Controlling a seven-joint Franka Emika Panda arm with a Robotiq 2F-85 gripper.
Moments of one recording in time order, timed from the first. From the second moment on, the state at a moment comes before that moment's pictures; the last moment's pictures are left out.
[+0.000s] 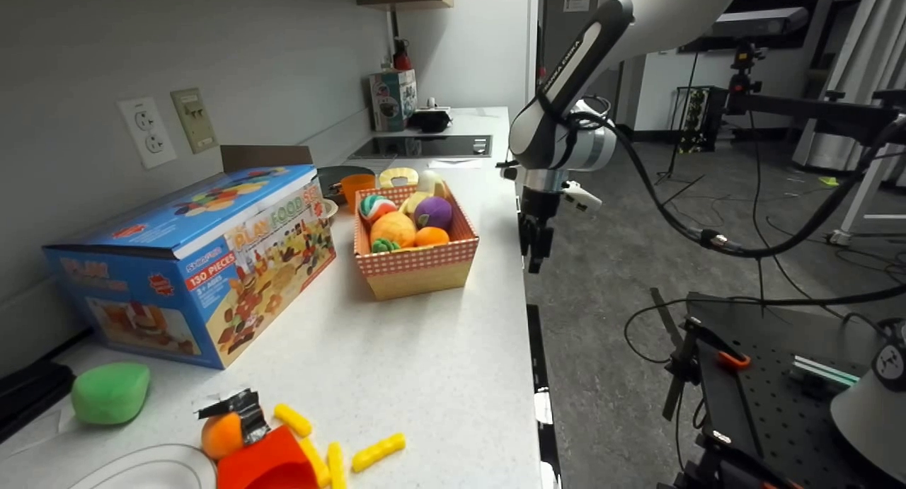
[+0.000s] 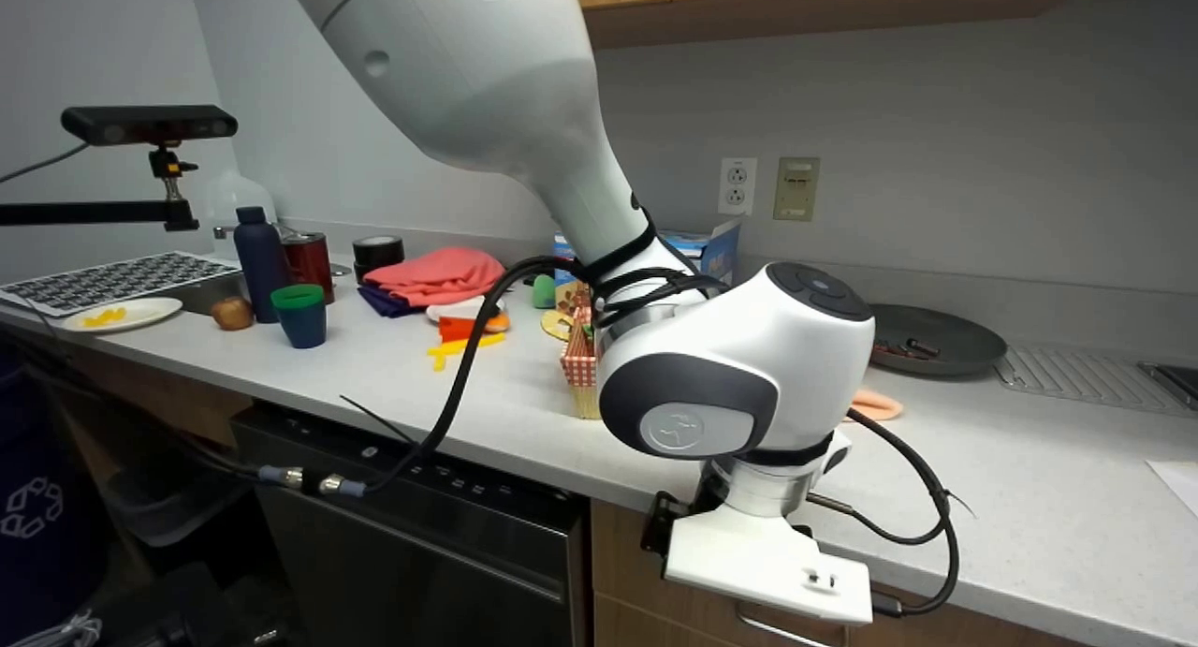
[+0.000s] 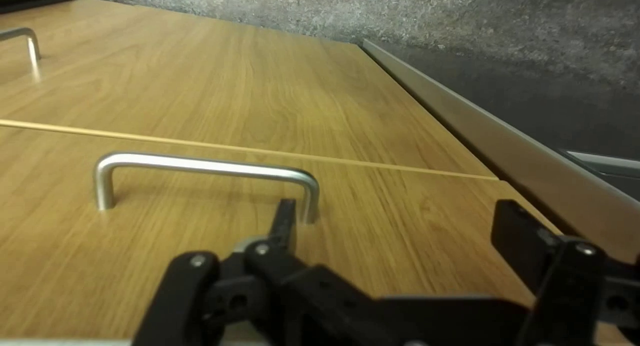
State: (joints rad) arm -0.41 0.46 -0.03 -2.16 0.43 2.59 -1.31
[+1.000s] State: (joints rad) arm -0.37 0.04 -0.12 -2.47 0.32 2.65 -1.19
